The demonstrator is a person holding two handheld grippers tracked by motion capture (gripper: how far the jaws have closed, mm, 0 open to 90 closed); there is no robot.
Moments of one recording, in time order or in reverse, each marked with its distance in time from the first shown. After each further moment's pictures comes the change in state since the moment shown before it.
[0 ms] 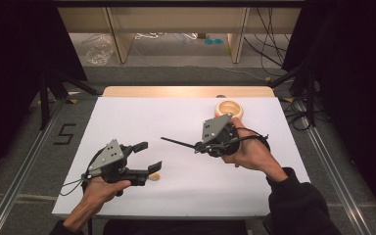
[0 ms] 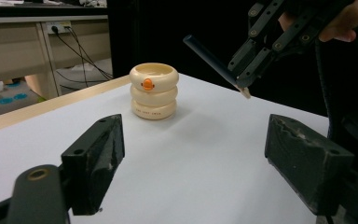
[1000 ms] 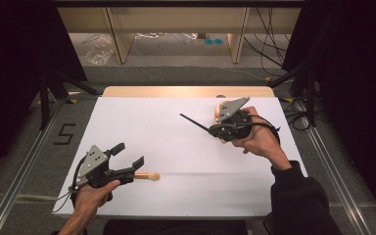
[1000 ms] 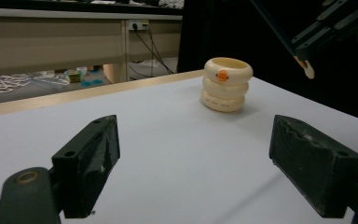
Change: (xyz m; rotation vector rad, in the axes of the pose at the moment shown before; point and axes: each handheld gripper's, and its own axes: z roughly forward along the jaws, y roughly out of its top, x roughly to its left) left arm 0.013 -0.022 -0.027 -0.034 0.273 -0.055; right arm -0.041 -0.033 -0.008 -0.005 -0.109 0.208
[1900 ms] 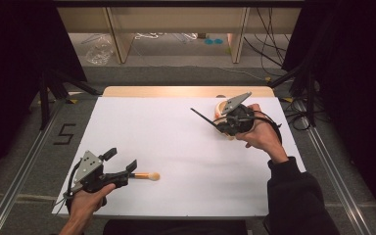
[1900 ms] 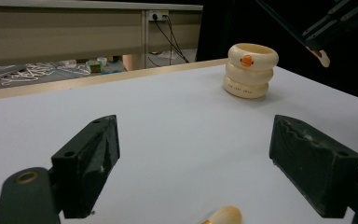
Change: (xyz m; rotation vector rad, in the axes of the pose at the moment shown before) left arm 0.011 -0.019 -0.013 0.030 0.110 -0.020; right arm -0.029 -0.020 0.016 0.075 -0.049 0.124
